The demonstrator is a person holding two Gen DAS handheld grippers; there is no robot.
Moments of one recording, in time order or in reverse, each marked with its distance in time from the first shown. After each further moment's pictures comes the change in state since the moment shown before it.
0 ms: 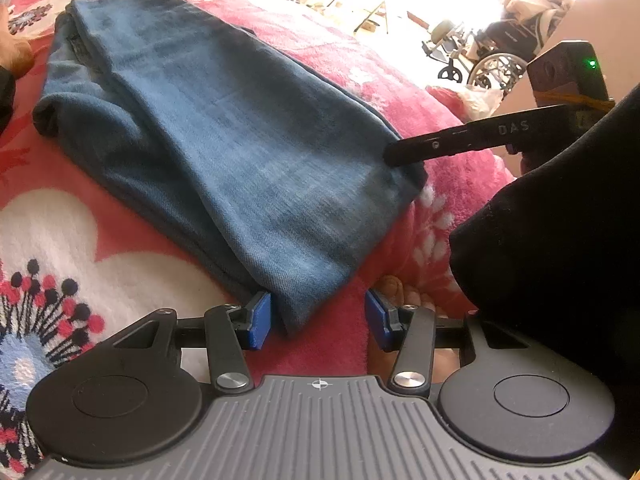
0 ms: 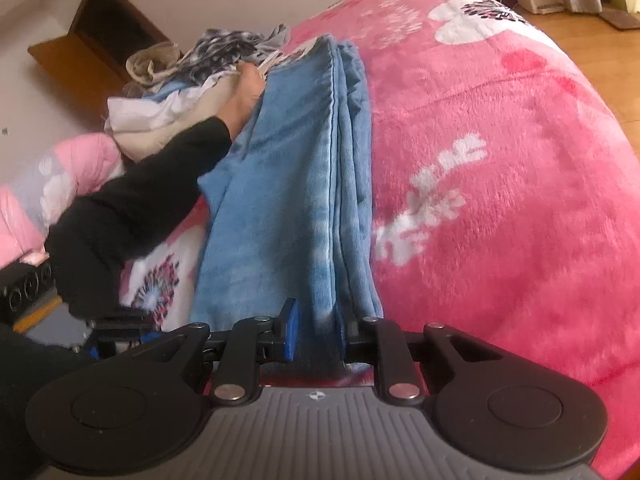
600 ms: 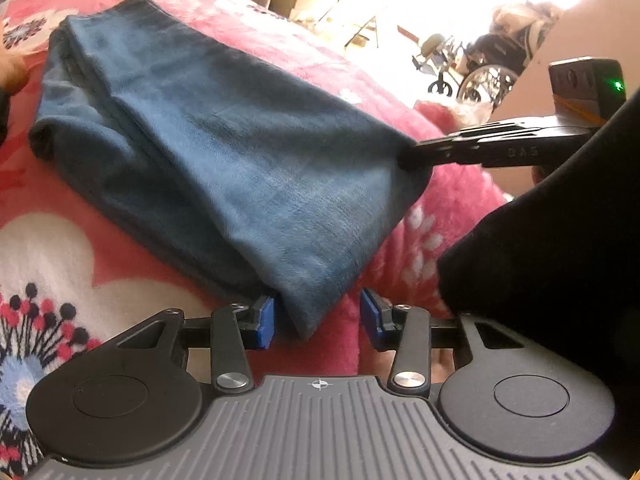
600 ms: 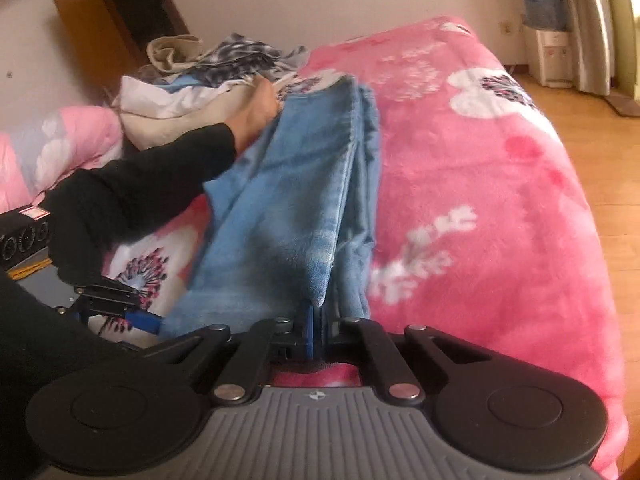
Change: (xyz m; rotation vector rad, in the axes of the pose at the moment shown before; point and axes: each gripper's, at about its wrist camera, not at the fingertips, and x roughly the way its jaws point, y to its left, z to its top) left arm 0.000 -0.005 0.005 0.017 -0.027 -0.018; right arm -0.022 0.028 0.000 -0.199 -0.050 -0.136
